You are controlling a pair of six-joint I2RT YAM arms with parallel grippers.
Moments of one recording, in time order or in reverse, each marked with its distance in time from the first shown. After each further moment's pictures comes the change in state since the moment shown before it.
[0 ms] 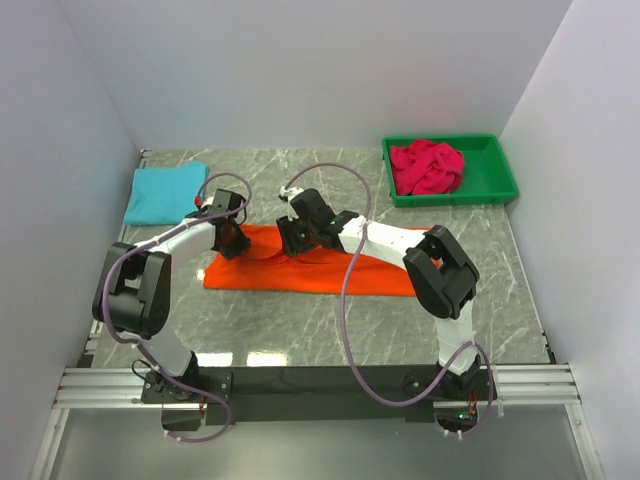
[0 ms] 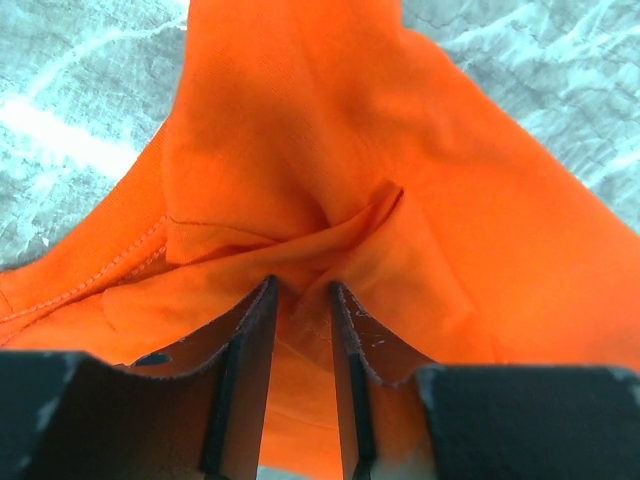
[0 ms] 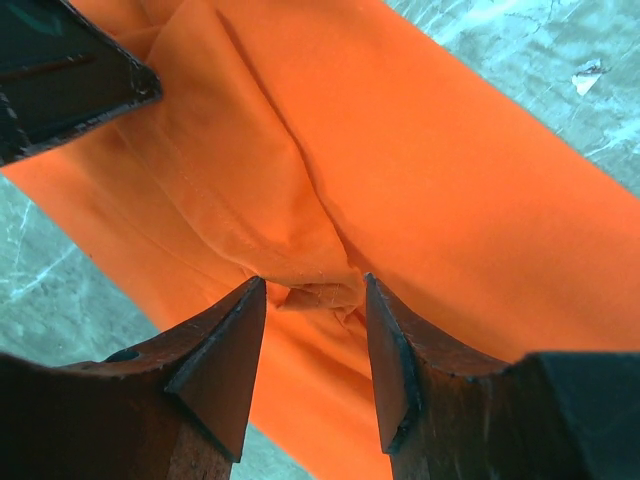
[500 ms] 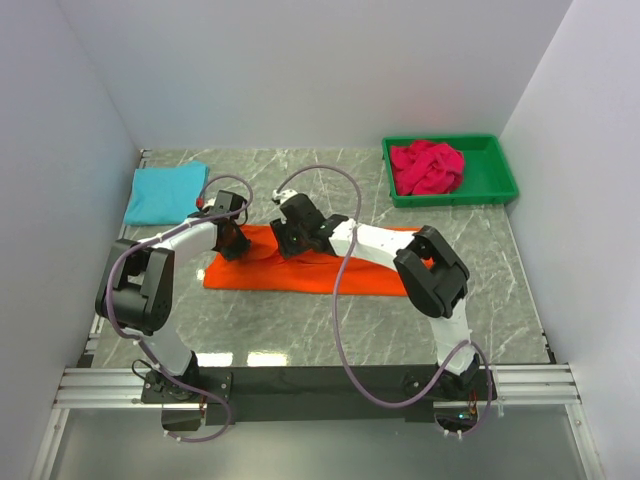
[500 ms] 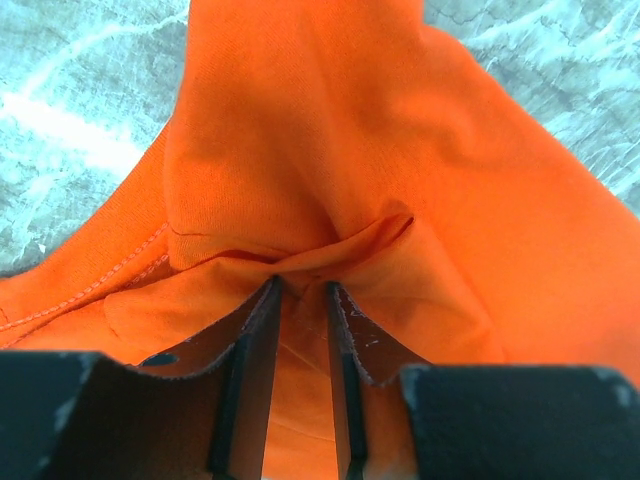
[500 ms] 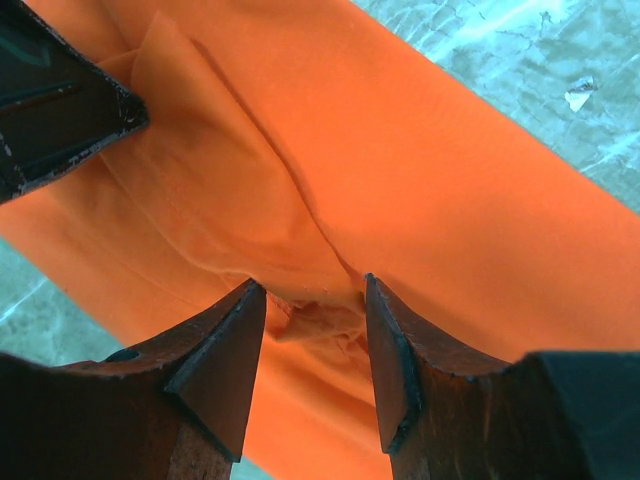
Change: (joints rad) left arm -0.002 0.031 0.000 0.005 -0.008 0.000; right arm 0.037 0.042 0.035 0.005 0.097 0.003
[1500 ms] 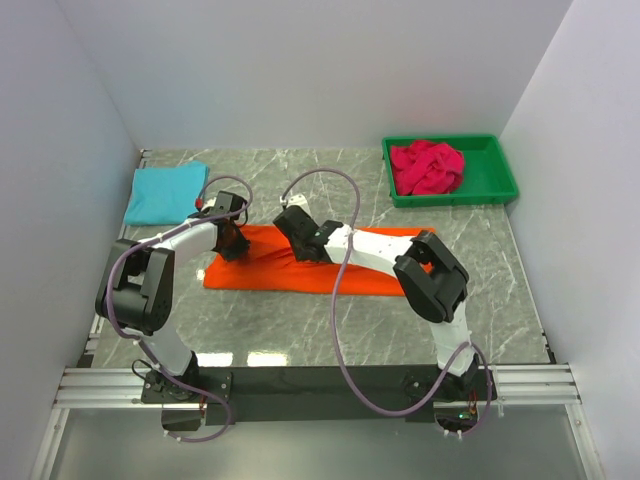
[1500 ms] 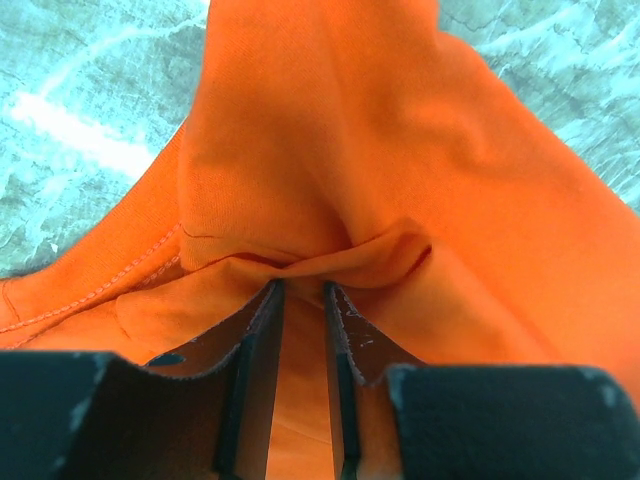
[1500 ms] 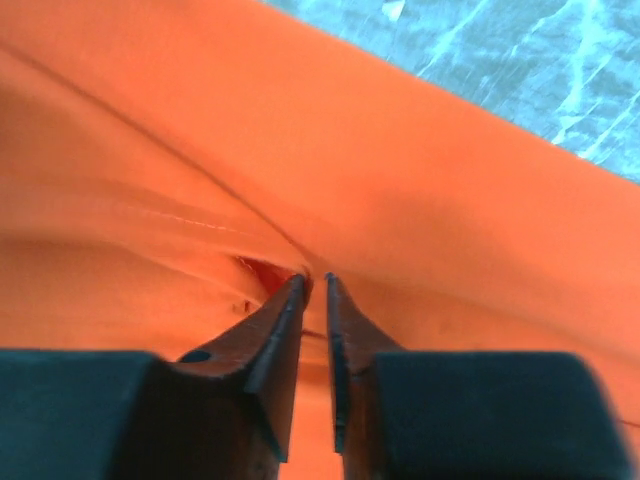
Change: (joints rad) left arm -0.001 0.000 -0.005 -0.002 -0.019 -0.005; right arm 0.062 0.001 0.013 -0.154 0.396 0.084
